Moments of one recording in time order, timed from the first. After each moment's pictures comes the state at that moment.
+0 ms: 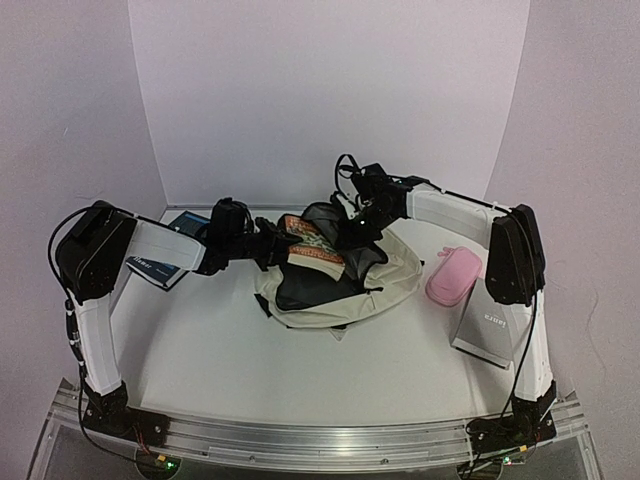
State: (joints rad) left arm -0.57 1.95 1.15 0.45 0.49 -1.45; right arm 0.62 2.24 2.01 -0.74 -0.21 0.13
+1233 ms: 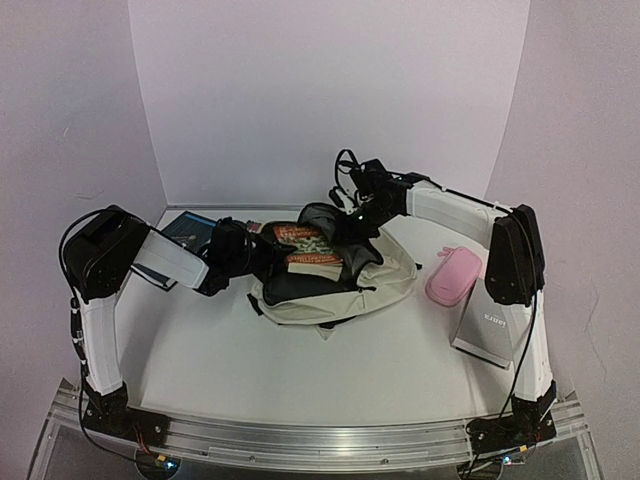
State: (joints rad) left arm -0.59 2.00 1.04 0.68 0.32 -1.59; right arm 0.63 2.24 2.04 -0.74 -0.24 0.18
